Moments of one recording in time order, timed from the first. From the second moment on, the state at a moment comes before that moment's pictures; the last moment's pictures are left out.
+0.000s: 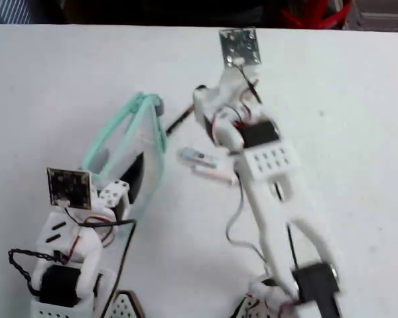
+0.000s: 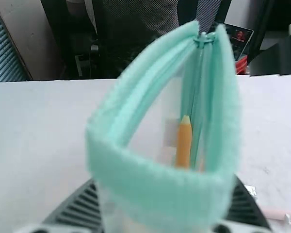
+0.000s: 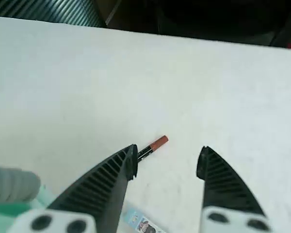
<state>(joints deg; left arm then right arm) 2.7 -104.6 80.4 51.6 2.4 -21.9 -11.1 14.7 42.1 -7.1</state>
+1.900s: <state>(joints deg) -0.7 -104.2 80.4 51.6 2.4 -31.0 54.6 -63.4 98.2 41.9</state>
